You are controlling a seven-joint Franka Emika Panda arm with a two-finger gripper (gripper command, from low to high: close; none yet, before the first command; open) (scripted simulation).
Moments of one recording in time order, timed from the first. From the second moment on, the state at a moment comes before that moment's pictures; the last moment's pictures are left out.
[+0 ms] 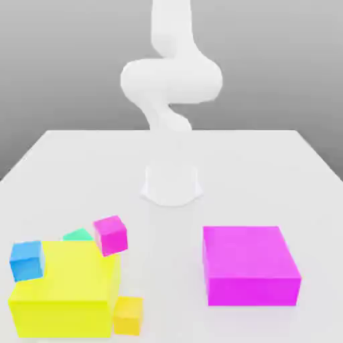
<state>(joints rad) -0.06 -0.75 0.02 -2.34 0.00 2.34 0.91</state>
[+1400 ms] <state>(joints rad) -0.79 0.10 0.10 -2.89 -0.06 2.99 2.65</state>
